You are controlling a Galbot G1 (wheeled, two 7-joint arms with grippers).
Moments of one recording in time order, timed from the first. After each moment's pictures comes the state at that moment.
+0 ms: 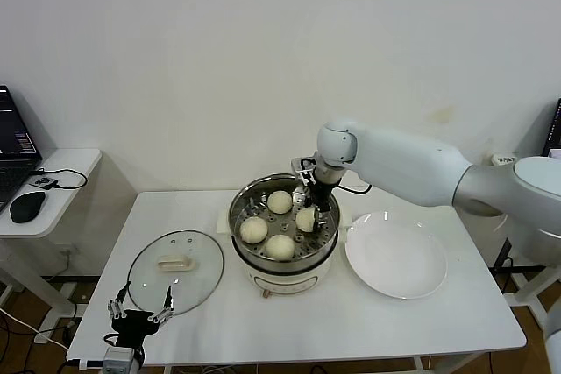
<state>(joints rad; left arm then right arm) 1.66 -1.46 -0.73 -2.04 0.16 0.14 0.06 0.45 1.19 -1.23 1.09 0.28 -0.39 -1.15</state>
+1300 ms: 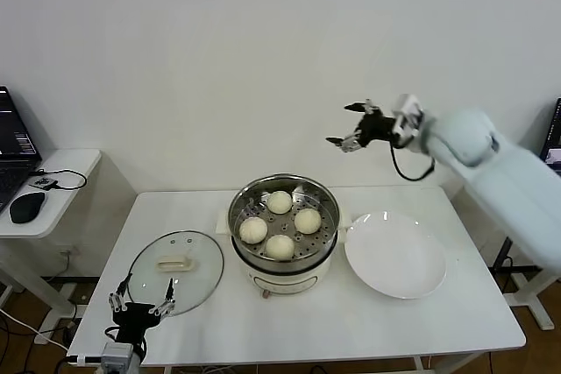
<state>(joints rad) 1.65 -1.44 -0.71 -2.06 0.14 0.12 0.04 -0.20 0.72 -0.18 1.60 0.56 -0.38 -0.38</state>
